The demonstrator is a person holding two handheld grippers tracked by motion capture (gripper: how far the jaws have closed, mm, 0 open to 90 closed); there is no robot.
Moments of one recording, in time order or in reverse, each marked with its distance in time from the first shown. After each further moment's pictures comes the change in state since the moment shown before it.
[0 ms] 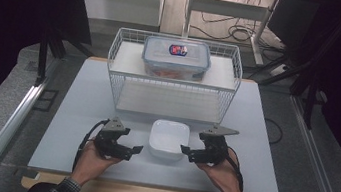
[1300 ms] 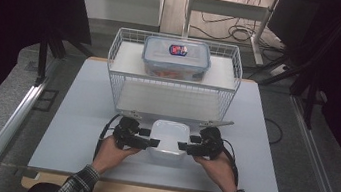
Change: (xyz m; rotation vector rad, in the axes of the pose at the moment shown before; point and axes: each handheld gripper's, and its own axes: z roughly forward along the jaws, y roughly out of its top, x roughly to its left) left arm 0.010 0.026 0.043 0.040 -0.223 -0.151; right arm -0.009 0.009 0.019 0.126 0.110 0.135
